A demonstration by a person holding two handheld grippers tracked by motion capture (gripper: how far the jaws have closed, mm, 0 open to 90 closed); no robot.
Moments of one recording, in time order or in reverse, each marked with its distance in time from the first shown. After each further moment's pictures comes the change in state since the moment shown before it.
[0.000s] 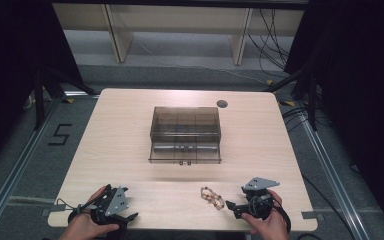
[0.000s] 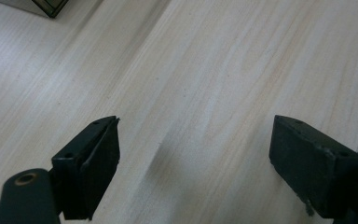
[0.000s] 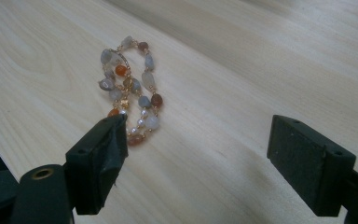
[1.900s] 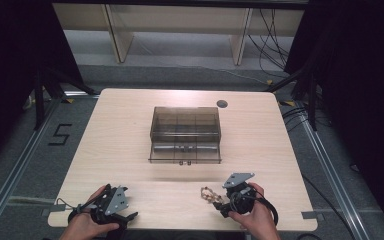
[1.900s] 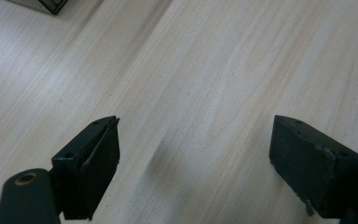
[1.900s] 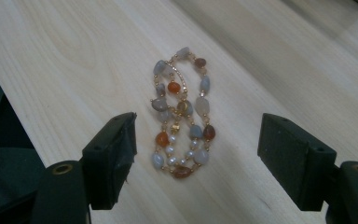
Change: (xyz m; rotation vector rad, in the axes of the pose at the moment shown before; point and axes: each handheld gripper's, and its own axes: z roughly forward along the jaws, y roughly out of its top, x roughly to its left) left arm 0.002 -0.001 0.002 0.012 0.015 -0.007; right arm 0.030 0.039 0.019 0.126 0.047 -0.209
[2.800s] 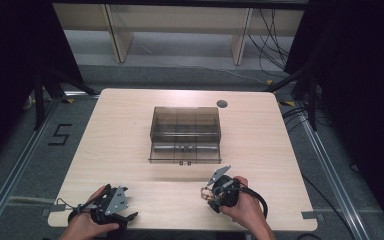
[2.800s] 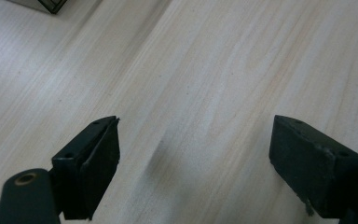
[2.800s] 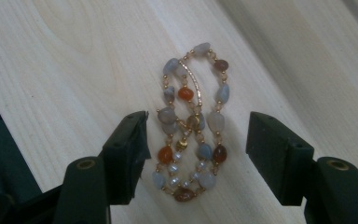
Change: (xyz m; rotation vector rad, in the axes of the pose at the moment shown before) left arm 0.001 0.000 -0.002 0.022 -0.021 0.027; right arm 0.005 0.032 0.022 0.215 0.009 -0.111
